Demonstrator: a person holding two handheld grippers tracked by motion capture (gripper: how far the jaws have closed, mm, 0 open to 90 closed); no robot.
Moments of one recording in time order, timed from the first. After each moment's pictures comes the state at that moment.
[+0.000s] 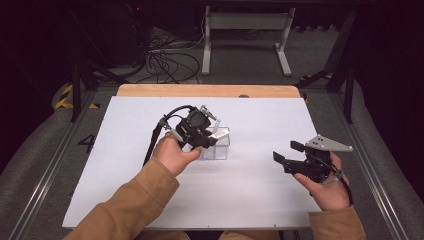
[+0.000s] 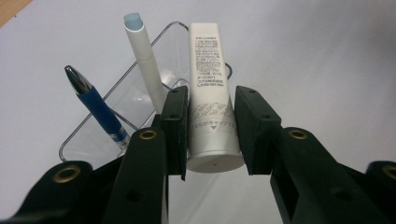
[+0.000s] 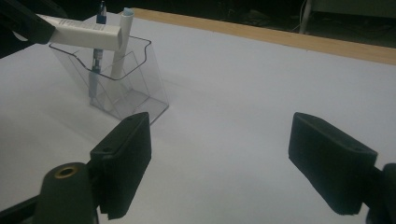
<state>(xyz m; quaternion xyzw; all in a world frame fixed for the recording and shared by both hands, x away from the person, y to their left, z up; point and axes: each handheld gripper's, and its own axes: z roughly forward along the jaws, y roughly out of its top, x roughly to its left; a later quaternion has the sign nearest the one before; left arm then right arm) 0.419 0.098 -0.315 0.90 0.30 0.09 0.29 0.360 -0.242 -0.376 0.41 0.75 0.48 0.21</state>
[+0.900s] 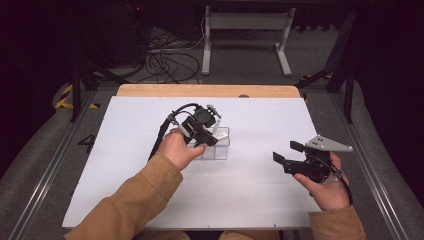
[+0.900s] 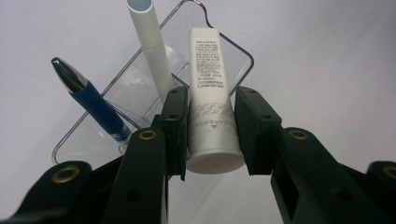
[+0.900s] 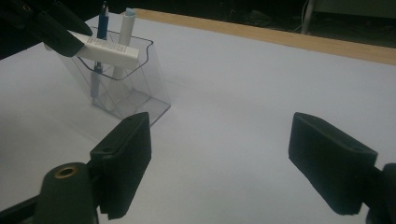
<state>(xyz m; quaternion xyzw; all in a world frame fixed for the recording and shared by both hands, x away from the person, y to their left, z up) 0.438 0.084 -0.324 0.91 0.33 0.07 0.23 0.359 -0.242 -0.376 0.41 0.75 0.48 0.21</state>
